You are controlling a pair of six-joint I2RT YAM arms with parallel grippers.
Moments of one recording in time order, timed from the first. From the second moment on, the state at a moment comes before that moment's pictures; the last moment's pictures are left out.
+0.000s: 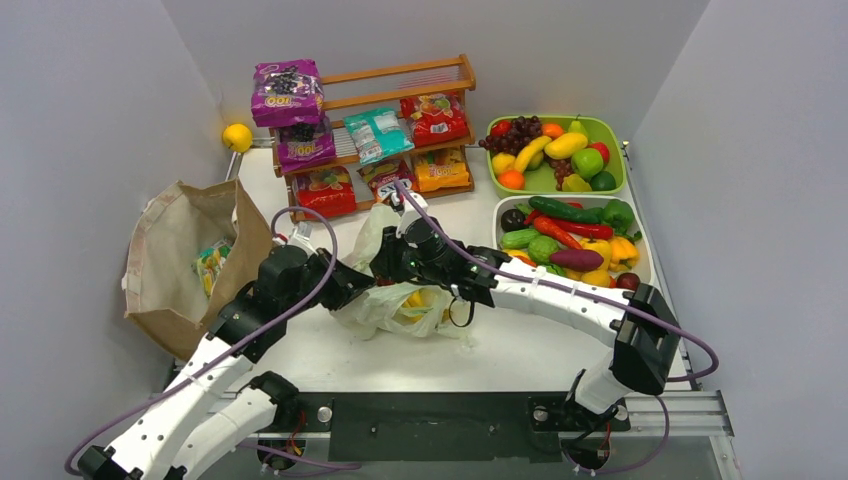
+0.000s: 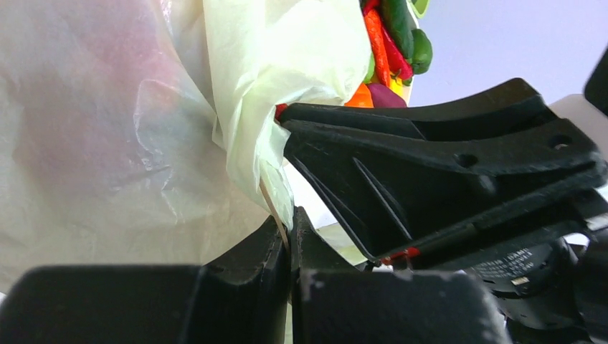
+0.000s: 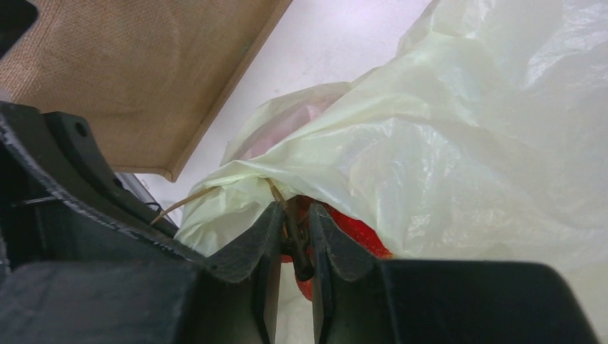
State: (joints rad) left arm -0.55 0.72 0.74 -0.51 0.13 -1.21; right arm 1.02 1.55 1.23 -0.16 0.09 0.58
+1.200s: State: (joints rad) left arm -0.53 1.01 0.85 -0.66 0.34 -0.57; right arm 0.88 1.06 1.18 -0.70 0.26 0.38
